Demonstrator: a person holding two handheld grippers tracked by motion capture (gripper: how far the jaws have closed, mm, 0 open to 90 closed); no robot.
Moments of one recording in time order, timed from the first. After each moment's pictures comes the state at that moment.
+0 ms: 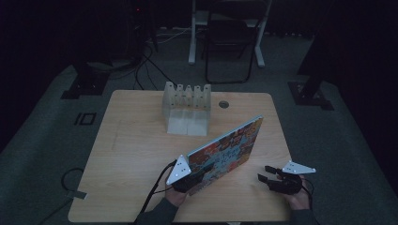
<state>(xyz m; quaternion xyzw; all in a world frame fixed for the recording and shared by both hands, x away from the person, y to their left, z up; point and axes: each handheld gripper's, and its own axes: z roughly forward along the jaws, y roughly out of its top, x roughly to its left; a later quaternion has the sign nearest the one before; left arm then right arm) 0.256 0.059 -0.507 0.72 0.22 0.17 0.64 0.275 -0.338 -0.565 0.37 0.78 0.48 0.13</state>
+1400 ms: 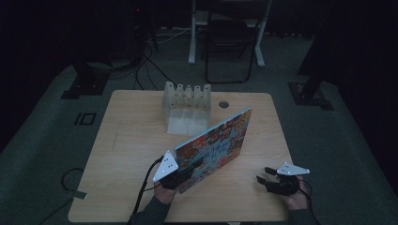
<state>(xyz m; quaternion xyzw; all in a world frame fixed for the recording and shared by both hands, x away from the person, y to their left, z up) 0.253 0.090 -0.483 0.70 0.24 0.19 0.64 0.275 -0.330 -0.571 0.37 0.81 0.43 0.16</state>
